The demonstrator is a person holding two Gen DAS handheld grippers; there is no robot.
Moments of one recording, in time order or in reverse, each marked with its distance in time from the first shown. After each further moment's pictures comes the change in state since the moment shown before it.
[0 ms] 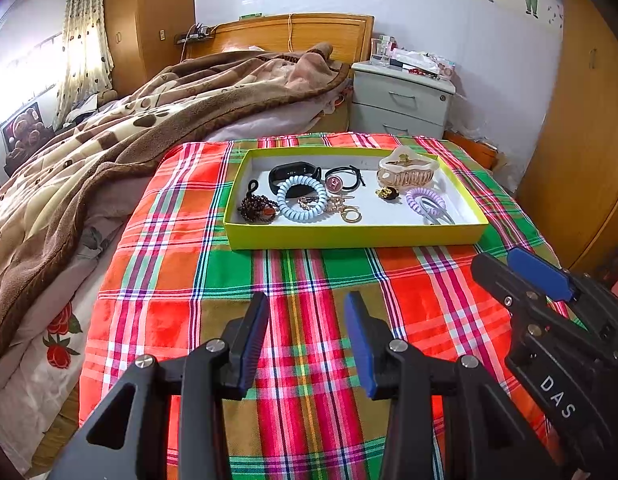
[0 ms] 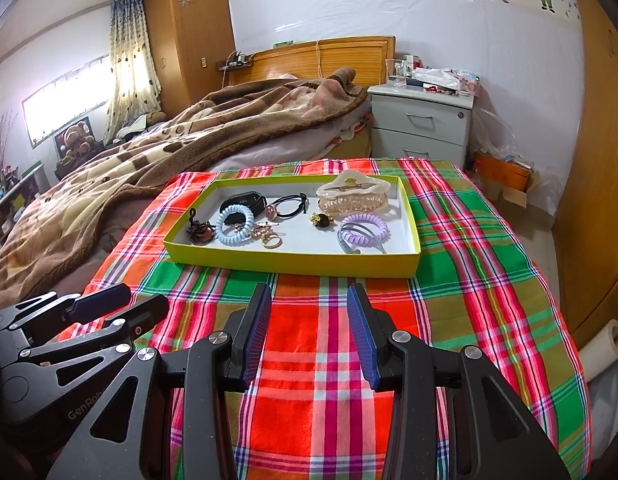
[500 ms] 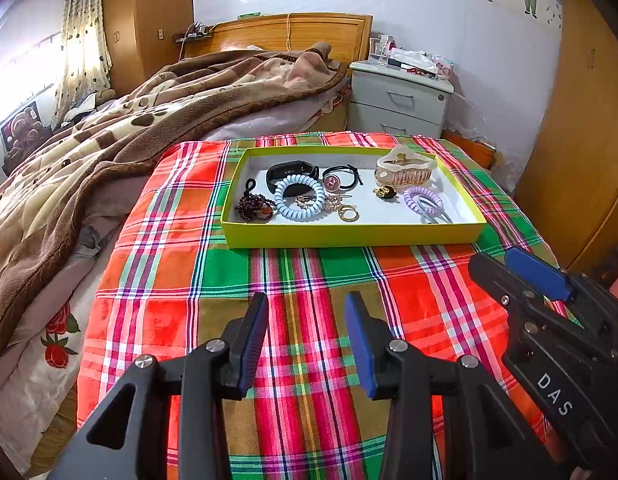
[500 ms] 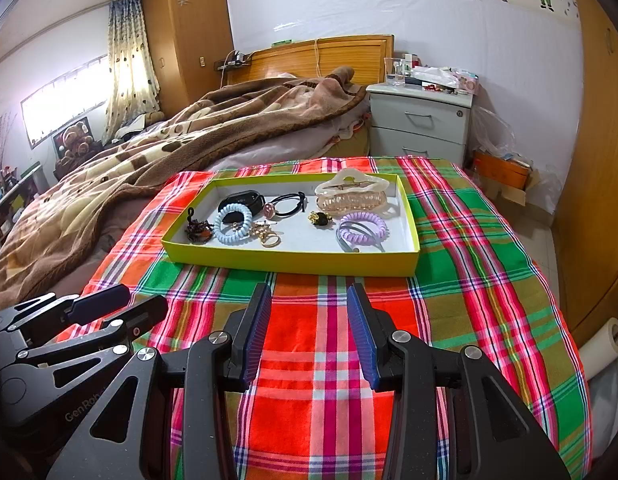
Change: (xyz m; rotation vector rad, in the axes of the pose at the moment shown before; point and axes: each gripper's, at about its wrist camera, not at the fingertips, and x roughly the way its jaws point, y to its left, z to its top) left arm 0.001 0.001 -0.001 -0.001 0.002 -0.007; right arm -0.001 -0.002 -0.001 0.003 0.002 -0.002
